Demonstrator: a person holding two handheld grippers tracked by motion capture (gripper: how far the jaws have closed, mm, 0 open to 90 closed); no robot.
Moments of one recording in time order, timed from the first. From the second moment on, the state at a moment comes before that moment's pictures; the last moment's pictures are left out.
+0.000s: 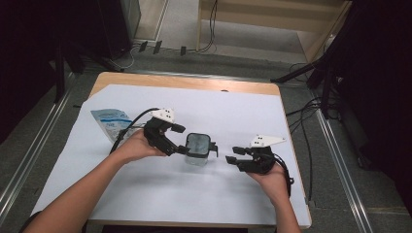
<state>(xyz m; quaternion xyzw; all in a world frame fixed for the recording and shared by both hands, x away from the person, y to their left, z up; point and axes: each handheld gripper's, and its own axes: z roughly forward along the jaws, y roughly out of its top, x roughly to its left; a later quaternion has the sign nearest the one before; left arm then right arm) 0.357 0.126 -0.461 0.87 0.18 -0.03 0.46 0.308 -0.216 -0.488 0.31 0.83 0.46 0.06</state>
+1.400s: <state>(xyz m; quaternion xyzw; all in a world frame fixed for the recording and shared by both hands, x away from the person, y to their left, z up) 0.357 0.105 -0.490 0.89 0.14 -0.01 0.44 0.320 -0.186 -0.488 0.33 0.82 0.46 0.02</state>
